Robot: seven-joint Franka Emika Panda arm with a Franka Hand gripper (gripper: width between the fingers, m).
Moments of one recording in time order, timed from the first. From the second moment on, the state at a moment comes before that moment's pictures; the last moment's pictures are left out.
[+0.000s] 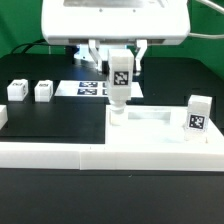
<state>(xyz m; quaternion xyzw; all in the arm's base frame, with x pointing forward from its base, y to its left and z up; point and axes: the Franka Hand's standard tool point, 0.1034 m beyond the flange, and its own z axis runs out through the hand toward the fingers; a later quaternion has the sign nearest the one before) 0.624 0.002 0.123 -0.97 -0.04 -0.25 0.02</state>
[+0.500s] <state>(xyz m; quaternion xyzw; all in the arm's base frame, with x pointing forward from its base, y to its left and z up) 0.616 0.016 0.089 -0.97 -0.03 -0.24 0.02</state>
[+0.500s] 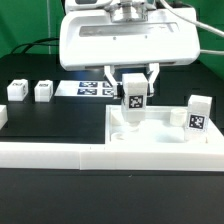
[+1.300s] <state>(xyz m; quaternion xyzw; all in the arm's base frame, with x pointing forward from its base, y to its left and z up) 0.623 0.005 0.084 -0.96 -0.02 -0.27 0.01</state>
